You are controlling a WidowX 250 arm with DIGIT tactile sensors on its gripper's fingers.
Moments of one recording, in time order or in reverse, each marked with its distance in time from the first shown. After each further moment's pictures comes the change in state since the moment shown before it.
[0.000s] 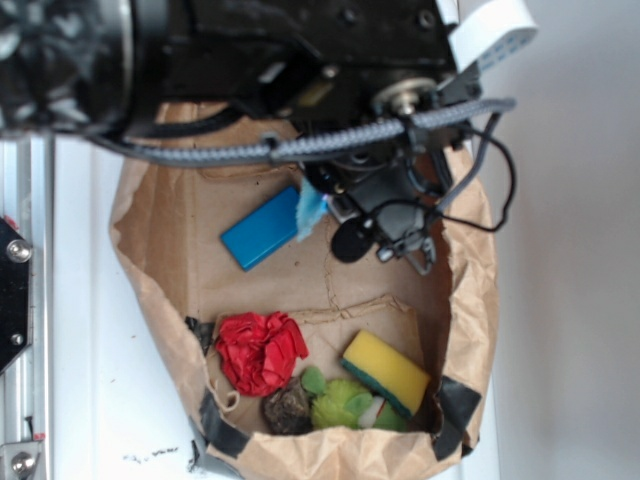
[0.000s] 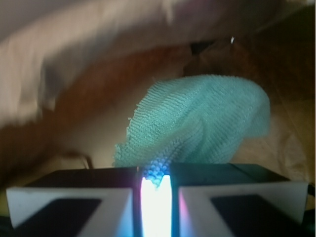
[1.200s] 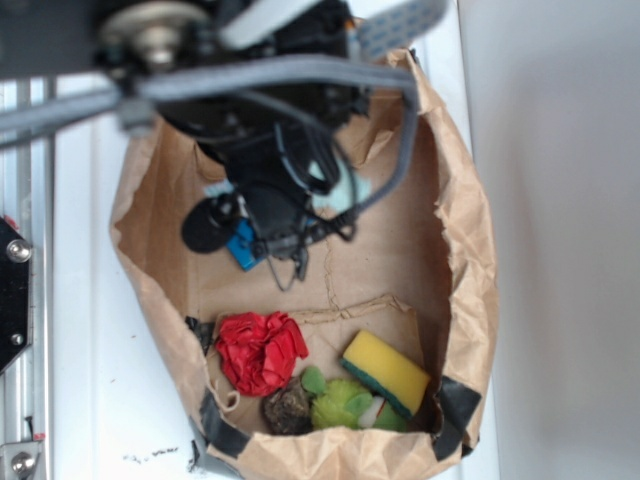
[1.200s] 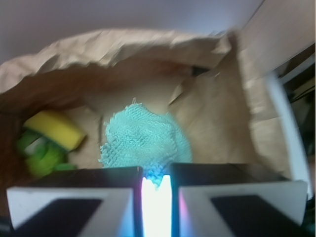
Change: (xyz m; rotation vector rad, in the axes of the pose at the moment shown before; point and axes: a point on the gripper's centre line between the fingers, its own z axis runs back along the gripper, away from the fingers) arm -0.025 0.004 0.067 0.048 -0.162 -0.336
